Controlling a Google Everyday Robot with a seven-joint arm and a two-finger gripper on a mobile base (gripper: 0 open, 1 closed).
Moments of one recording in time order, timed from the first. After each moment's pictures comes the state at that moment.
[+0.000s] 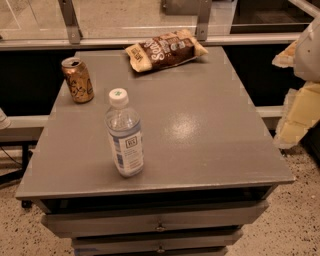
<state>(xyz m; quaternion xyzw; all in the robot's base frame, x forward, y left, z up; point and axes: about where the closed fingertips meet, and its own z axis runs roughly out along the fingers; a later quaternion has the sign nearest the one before) 0.438 -0.217 0.976 -0.60 0.78 -0.03 0.16</state>
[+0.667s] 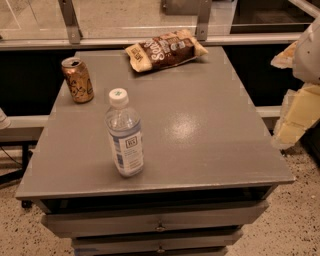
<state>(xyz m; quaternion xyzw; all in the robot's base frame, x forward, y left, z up) 0.439 -0.213 0.974 -0.60 0.78 -0.03 0.17</state>
